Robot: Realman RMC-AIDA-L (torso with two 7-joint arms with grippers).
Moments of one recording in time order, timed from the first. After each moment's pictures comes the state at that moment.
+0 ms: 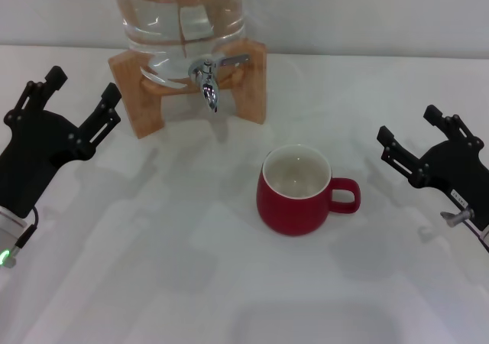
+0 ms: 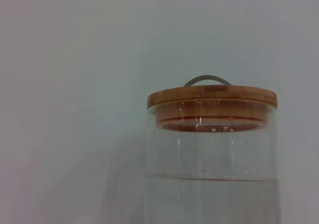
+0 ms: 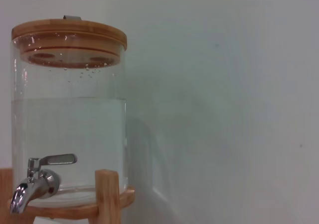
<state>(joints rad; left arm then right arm) -0.04 -2.09 1.60 0.68 -2.81 -1.14 2.64 0.36 2.02 0.74 0.37 -2.56 -1.14 0.22</state>
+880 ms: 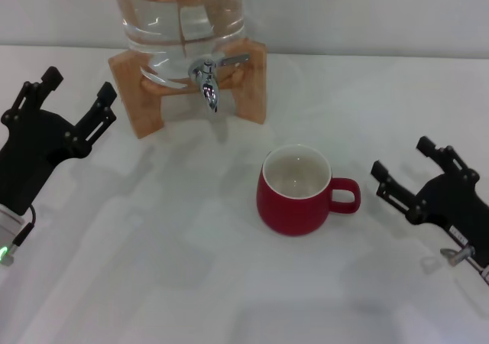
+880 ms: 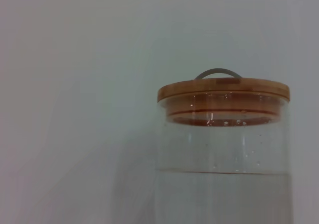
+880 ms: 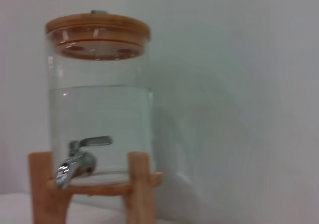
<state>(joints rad) -0.06 -2.09 1.60 0.65 -2.82 -1.13 2.64 0.30 2.02 0.65 0.37 -2.57 -1.19 0.22</state>
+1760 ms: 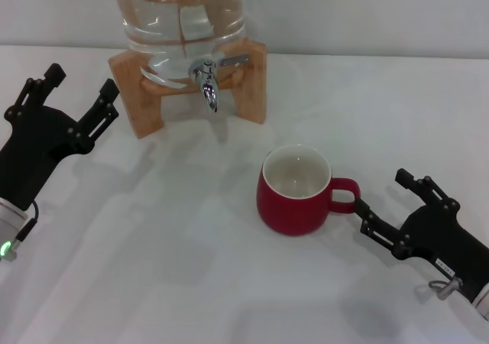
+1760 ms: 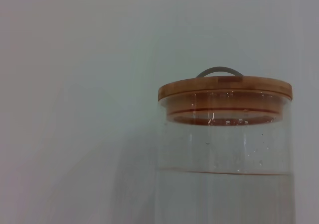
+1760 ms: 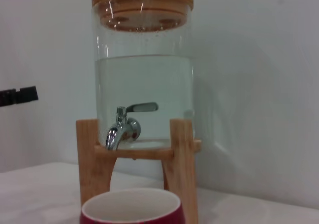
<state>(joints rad) -0.09 -2.08 1.59 0.63 -2.83 -1.13 2.64 0.28 2.02 0.54 0.37 -2.57 -1.18 0.22</state>
